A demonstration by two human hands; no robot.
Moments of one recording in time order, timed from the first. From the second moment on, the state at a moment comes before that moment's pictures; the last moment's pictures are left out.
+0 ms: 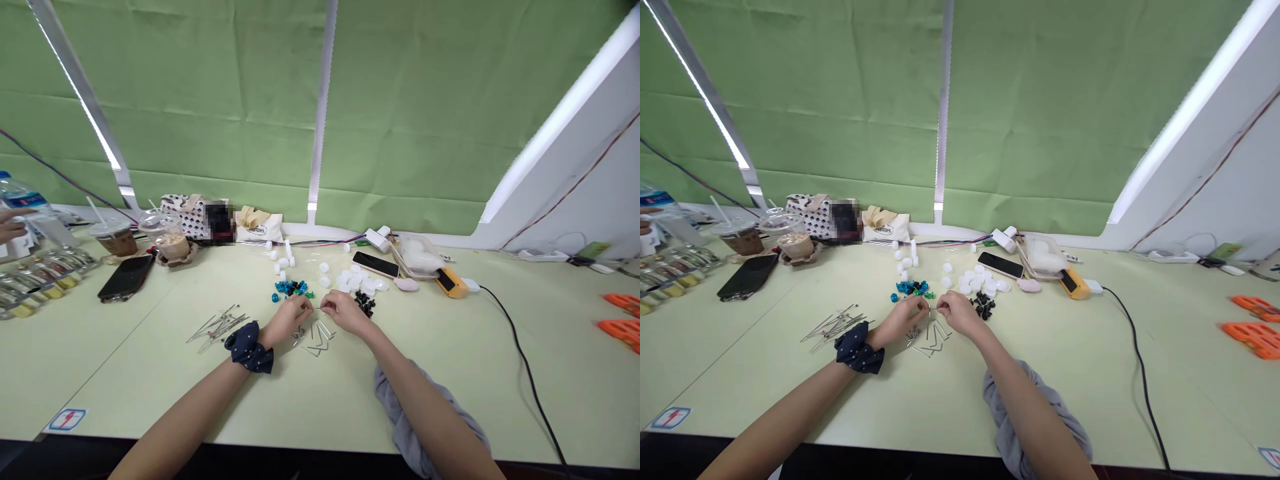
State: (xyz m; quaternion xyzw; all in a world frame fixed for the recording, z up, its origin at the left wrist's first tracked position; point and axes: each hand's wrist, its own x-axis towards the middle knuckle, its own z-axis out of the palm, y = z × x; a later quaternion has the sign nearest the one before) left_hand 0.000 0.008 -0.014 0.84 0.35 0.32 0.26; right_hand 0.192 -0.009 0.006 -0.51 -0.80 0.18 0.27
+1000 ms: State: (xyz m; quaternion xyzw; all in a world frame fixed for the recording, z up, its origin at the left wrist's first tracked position) left_hand -0.015 0.010 -0.004 0.54 0.29 0.38 0.69; right_hand 0.180 -0.020 0.013 -0.46 -0.69 0.41 0.36
